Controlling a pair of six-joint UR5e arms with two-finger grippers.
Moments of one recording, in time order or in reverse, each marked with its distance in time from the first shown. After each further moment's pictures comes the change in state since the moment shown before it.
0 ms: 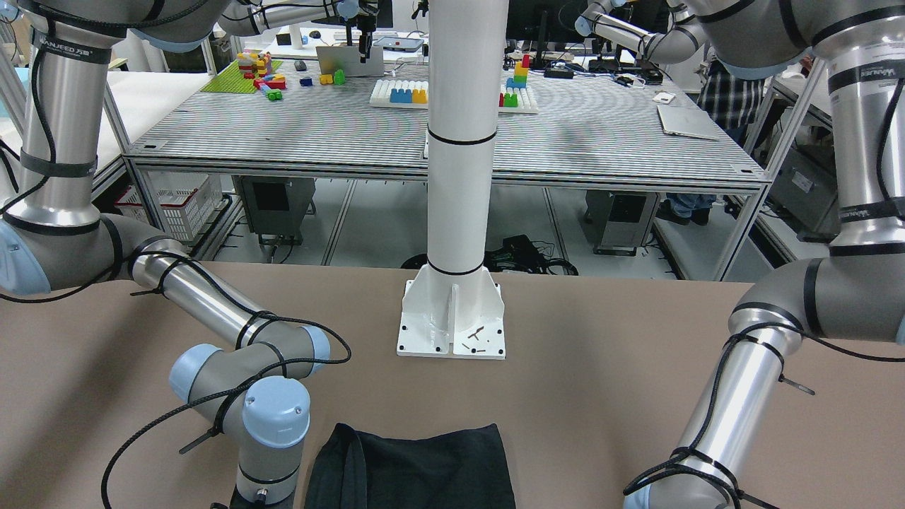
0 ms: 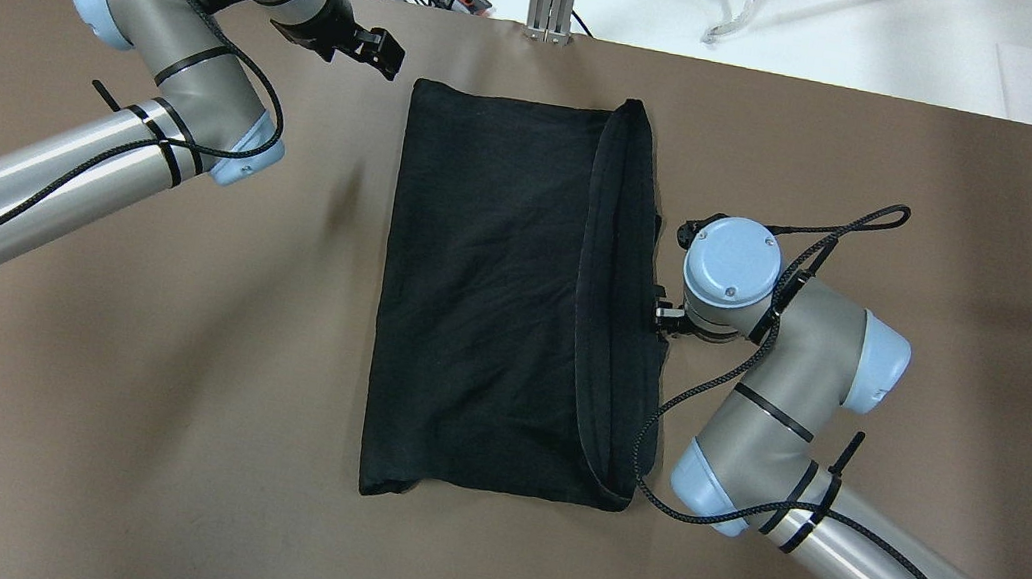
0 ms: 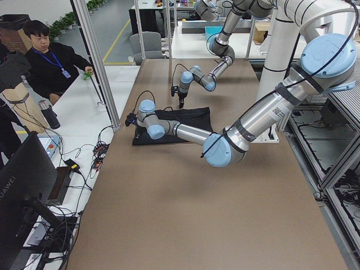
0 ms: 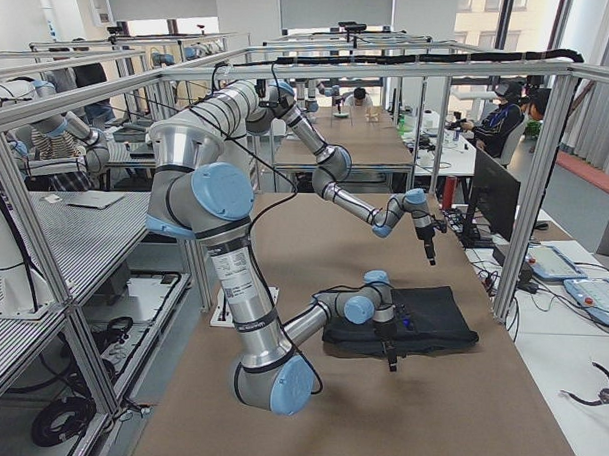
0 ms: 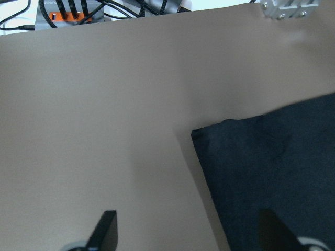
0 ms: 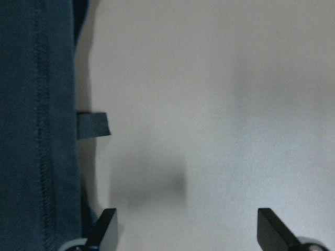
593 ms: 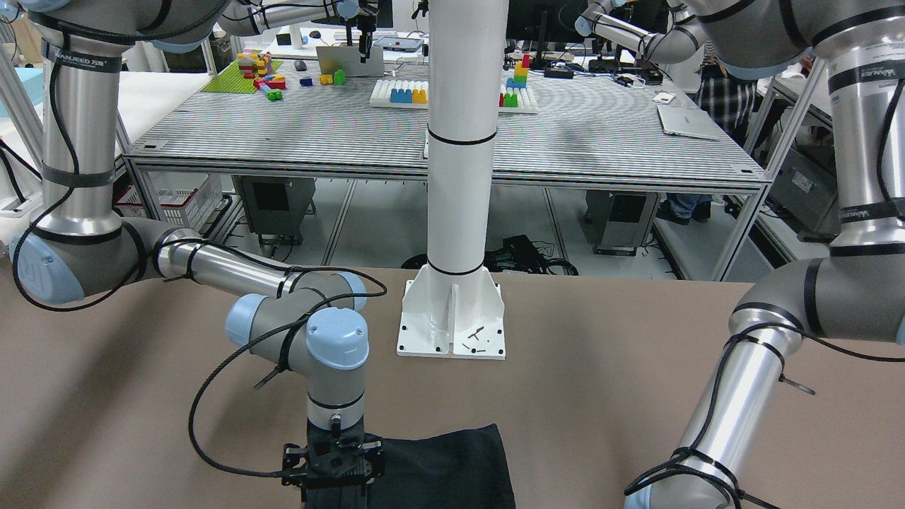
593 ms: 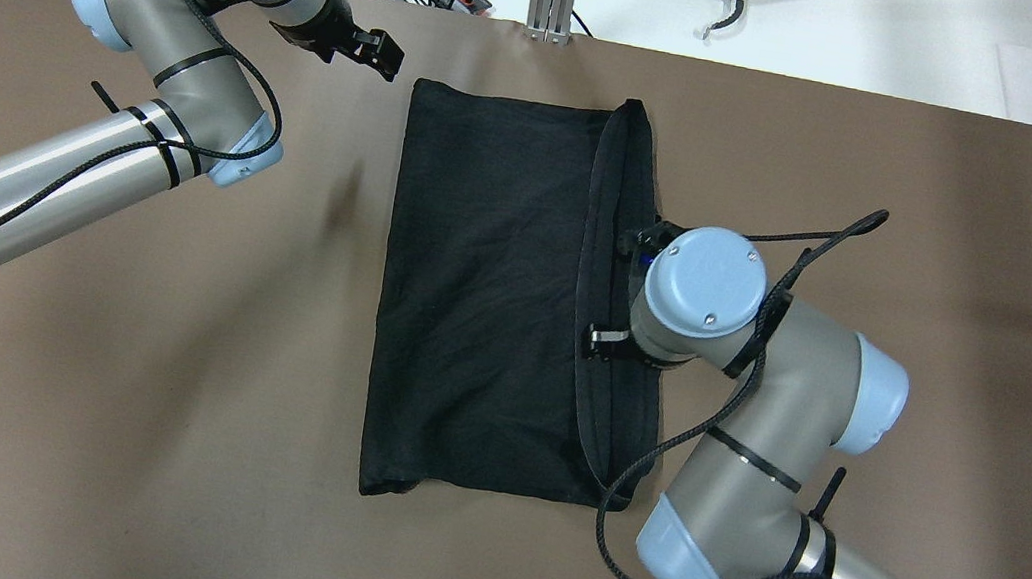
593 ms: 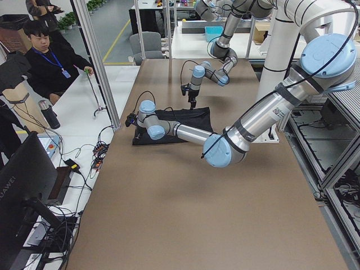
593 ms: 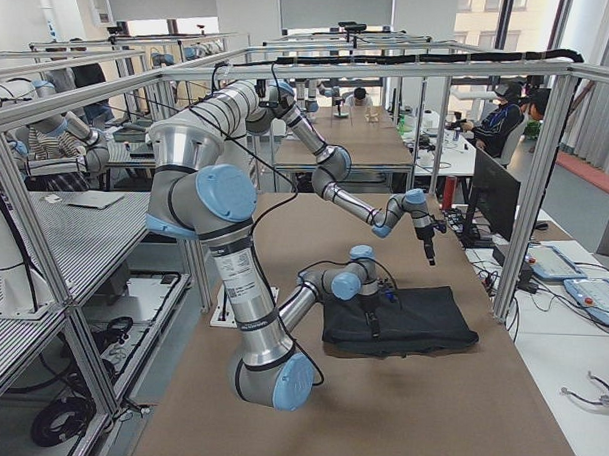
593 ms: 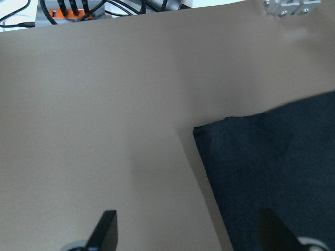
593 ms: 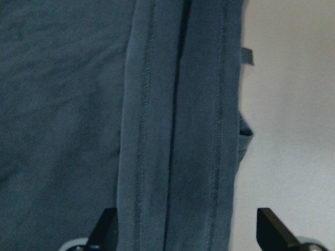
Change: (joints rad) left arm 0.001 0.005 -0.001 -0.004 -0.001 0.000; right arm -0.124 0.025 0.177 -0.087 -0.005 0.005
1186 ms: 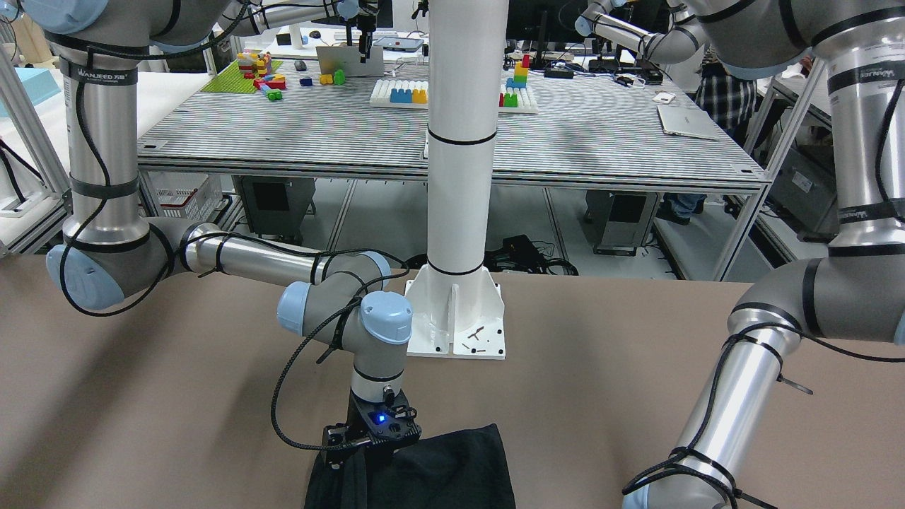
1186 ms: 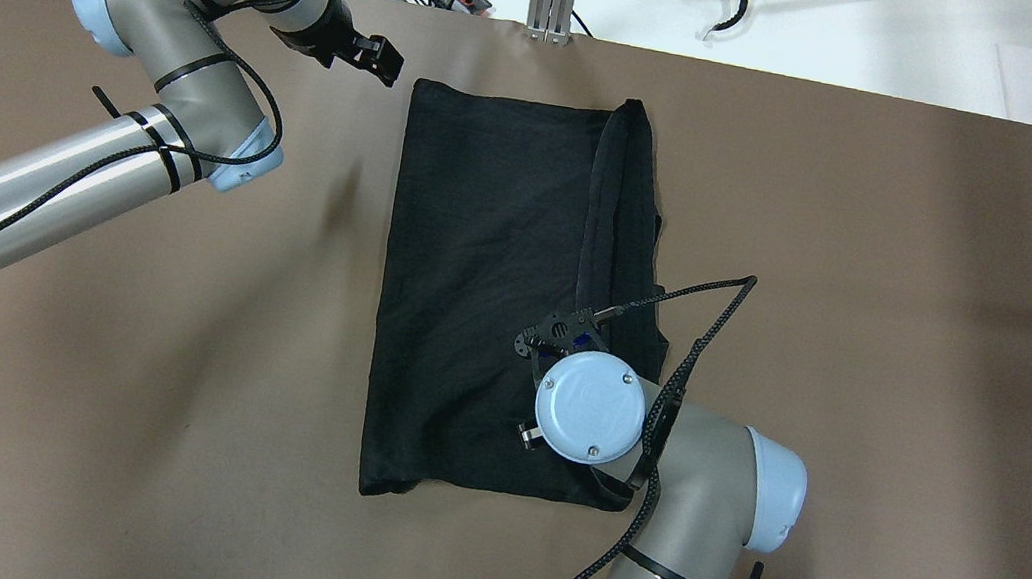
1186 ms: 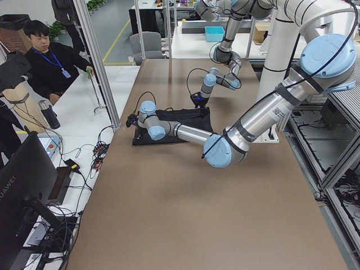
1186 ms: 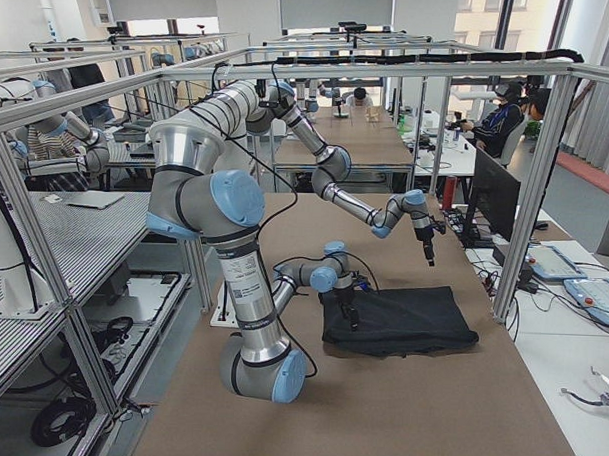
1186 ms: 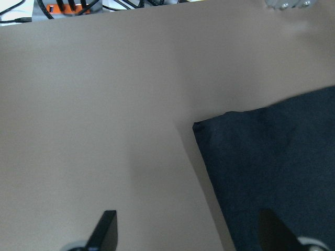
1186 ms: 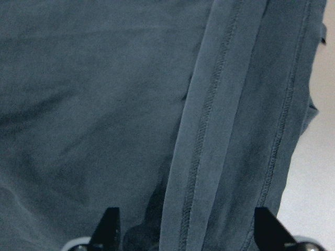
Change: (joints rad) left arm 0.006 0.002 0.002 0.001 0.001 0.006; right arm -0.146 0.014 0.007 -0.046 -0.148 -0.168
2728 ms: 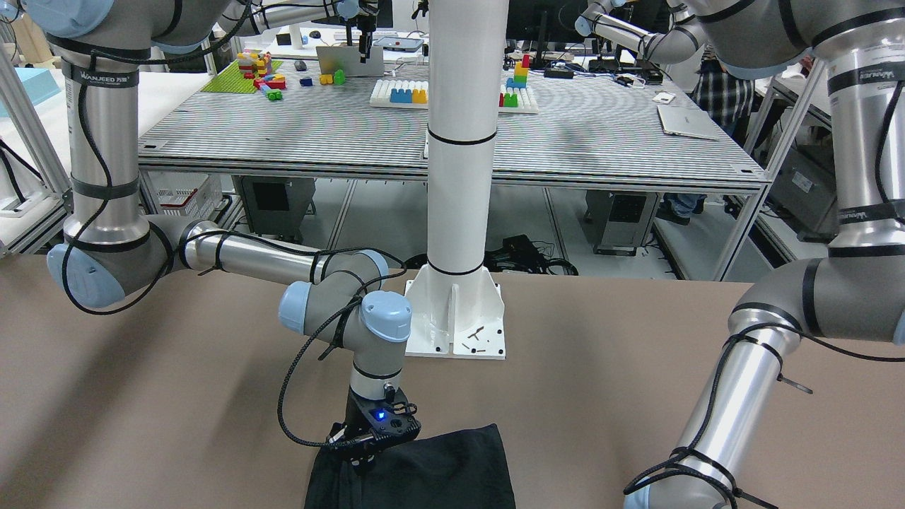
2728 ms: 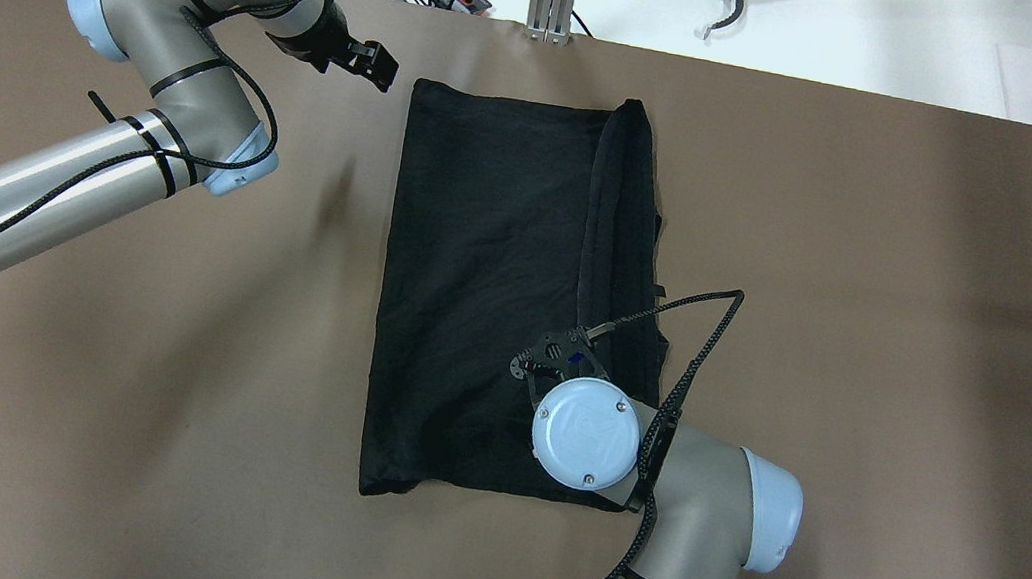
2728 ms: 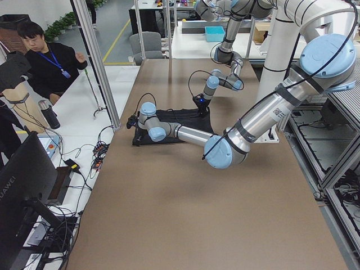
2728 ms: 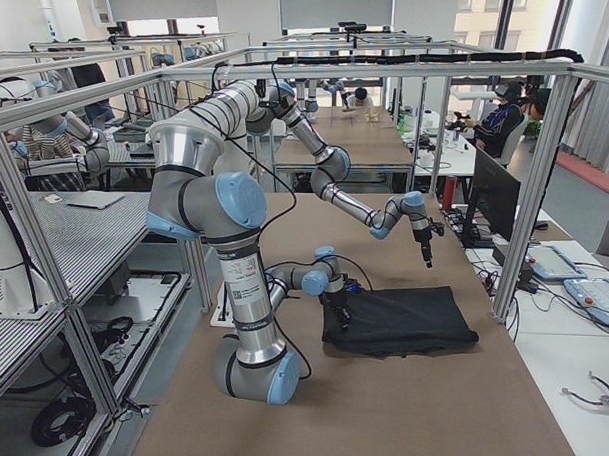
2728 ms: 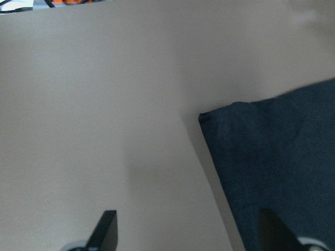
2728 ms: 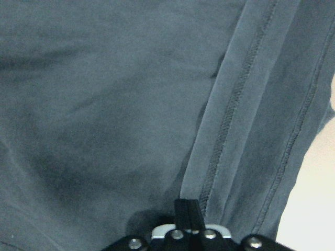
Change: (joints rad) left arm 0.005 0.013 -0.002 -0.001 -0.001 0.003; right arm -0.022 -0.022 0.006 0.005 -0.039 -0.051
